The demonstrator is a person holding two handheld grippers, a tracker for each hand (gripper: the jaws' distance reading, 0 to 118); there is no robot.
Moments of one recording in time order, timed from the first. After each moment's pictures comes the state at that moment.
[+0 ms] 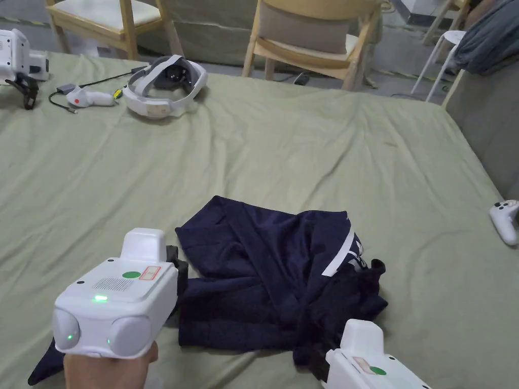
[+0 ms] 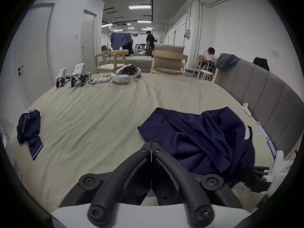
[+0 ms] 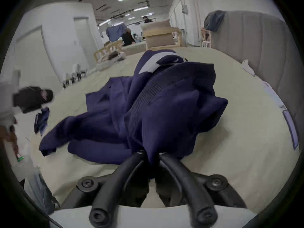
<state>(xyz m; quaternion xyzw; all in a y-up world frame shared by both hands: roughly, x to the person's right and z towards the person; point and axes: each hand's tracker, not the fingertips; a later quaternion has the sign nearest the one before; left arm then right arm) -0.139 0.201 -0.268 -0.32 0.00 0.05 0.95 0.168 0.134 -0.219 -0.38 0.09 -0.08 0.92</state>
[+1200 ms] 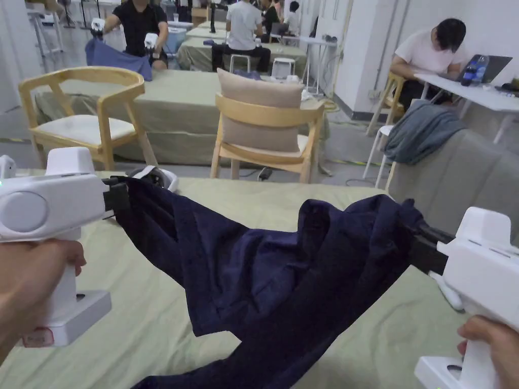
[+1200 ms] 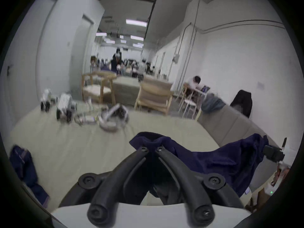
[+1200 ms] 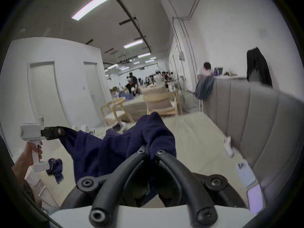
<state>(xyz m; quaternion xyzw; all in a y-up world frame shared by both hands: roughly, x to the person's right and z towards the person) -0.216 0.443 -0.337 -0.18 -0.07 0.11 0.98 0.295 0.419 -0.269 -0.14 0.10 -0.09 0.98</state>
